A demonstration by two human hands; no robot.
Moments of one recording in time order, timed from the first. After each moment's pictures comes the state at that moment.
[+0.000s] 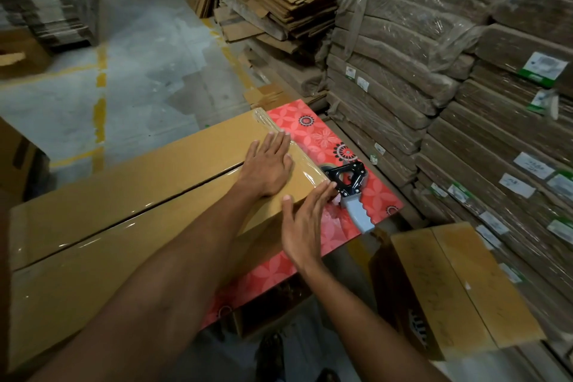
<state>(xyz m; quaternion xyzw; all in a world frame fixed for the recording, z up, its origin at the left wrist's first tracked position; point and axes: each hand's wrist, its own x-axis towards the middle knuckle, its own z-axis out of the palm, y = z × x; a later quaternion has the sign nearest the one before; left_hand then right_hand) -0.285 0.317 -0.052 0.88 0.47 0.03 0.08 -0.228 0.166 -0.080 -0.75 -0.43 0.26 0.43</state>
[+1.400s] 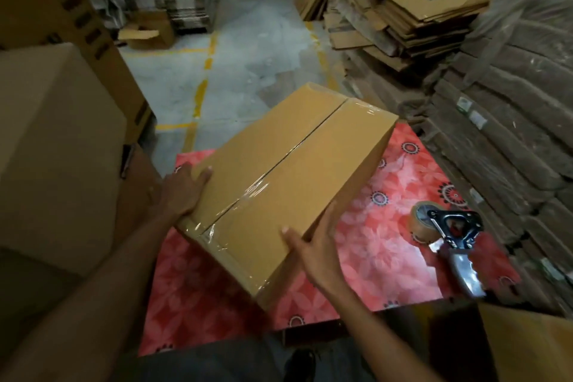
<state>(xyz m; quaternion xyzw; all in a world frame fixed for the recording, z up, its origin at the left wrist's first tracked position) -0.655 0.310 -0.043 0.55 0.81 0.13 0.15 -0.362 0.205 -0.083 -0.63 -0.52 0.45 0.36</state>
